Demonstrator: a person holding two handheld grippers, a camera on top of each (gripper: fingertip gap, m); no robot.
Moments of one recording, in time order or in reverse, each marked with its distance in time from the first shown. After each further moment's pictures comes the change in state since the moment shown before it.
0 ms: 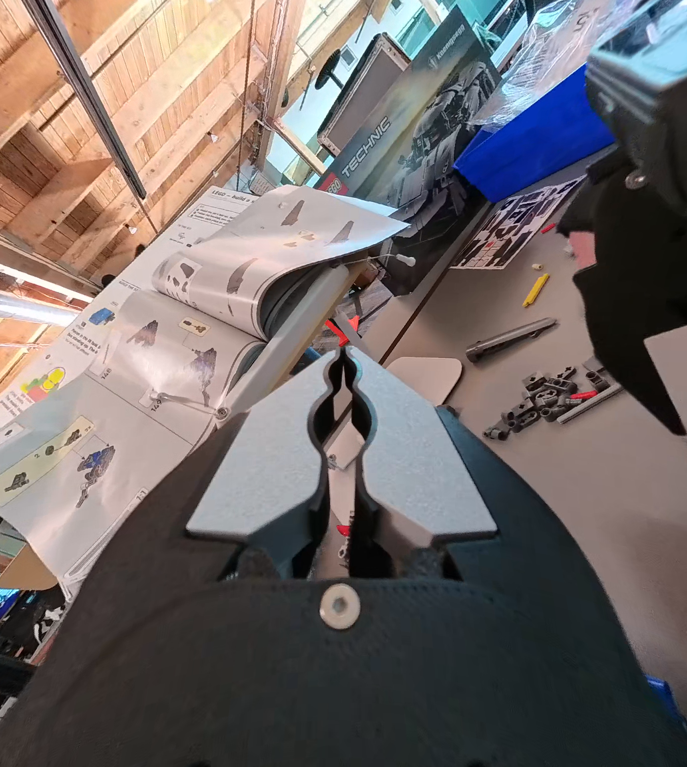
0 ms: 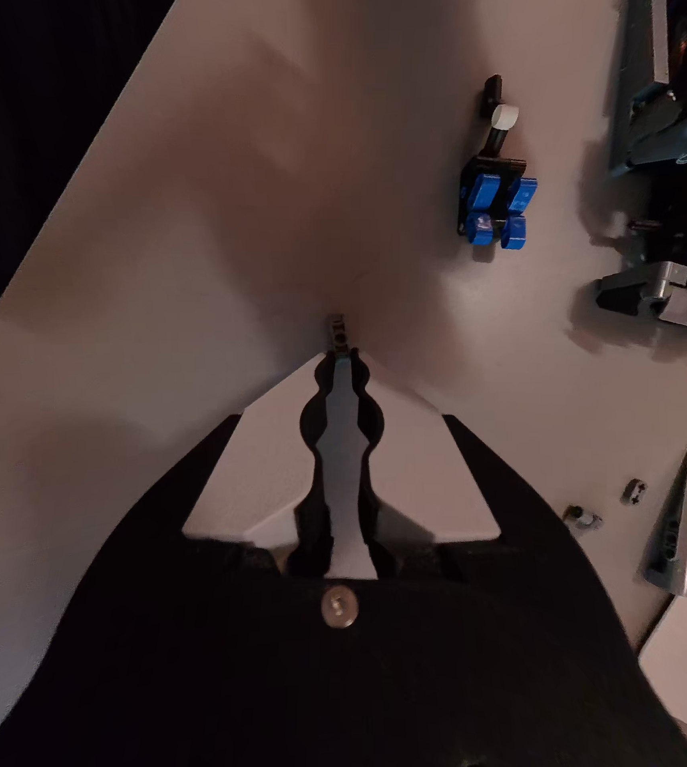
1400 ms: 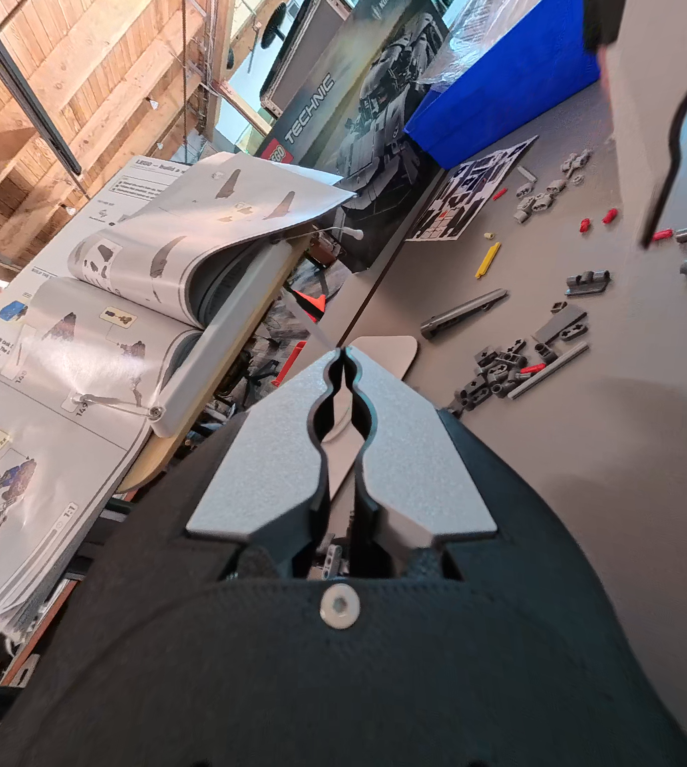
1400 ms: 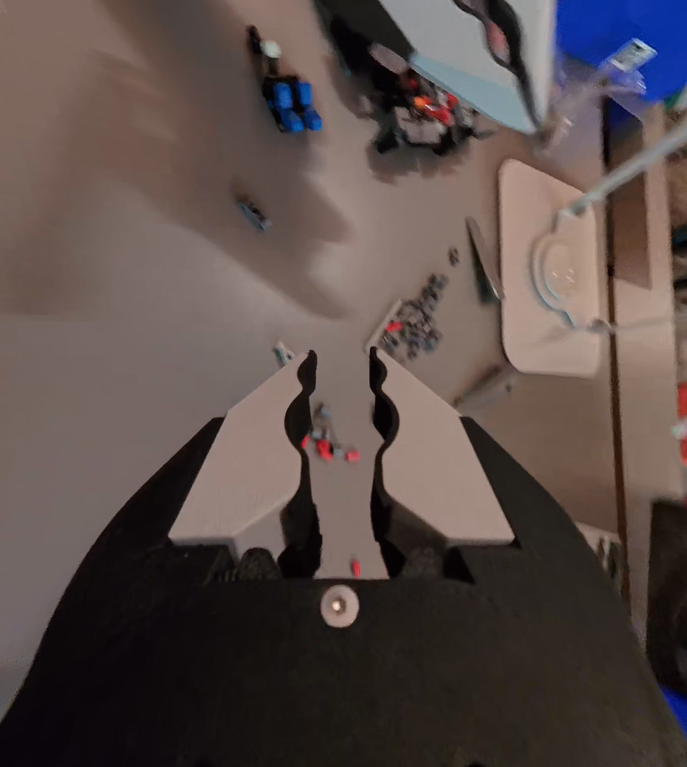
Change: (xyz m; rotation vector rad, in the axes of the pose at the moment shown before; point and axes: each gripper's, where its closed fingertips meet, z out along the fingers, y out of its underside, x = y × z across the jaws) left arm 0.036 0.015 0.012 -0.062 0.106 0.011; right arm -0.009 0.045 -0.116 0.006 0.534 0.264
